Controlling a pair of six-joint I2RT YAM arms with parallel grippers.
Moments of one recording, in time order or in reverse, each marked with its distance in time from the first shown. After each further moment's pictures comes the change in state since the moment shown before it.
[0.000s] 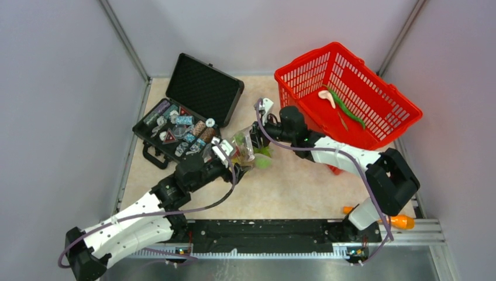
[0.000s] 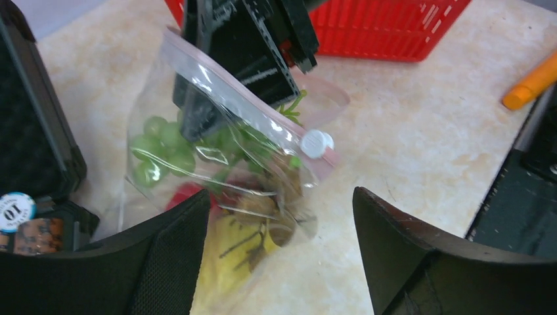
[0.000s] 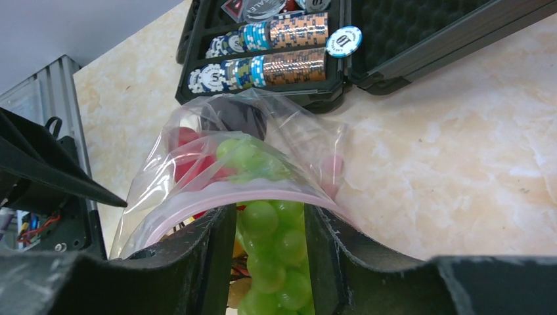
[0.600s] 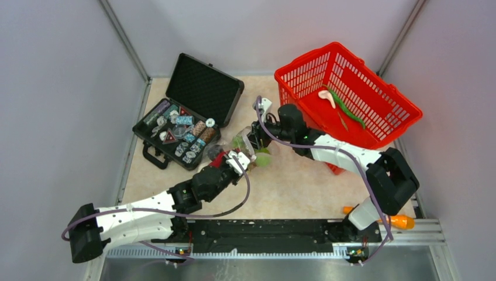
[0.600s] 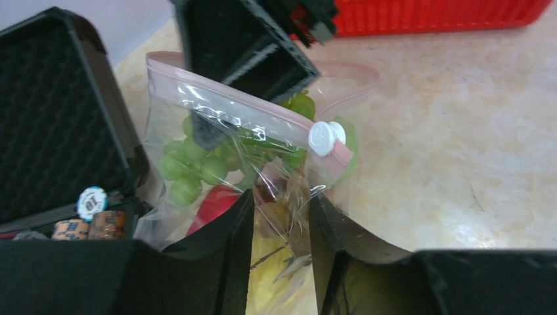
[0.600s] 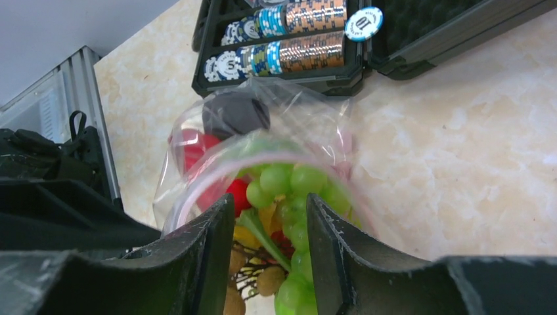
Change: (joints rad) left arm -0.229 0.139 -0.109 0.261 -0.400 0.204; right arm -0.003 0.006 0.039 -0.077 -0.051 0.037
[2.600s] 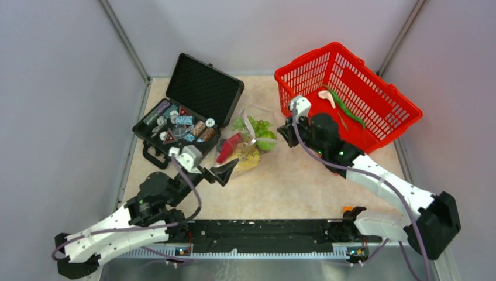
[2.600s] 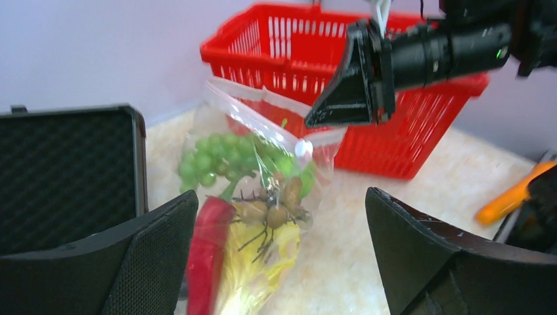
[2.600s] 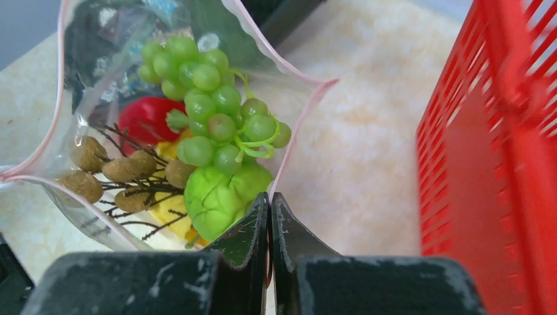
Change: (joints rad) left arm -0.001 -0.402 0.118 -0.188 0.022 -0.166; right arm -0.046 -0.406 -0.169 -0.216 0.424 -0.060
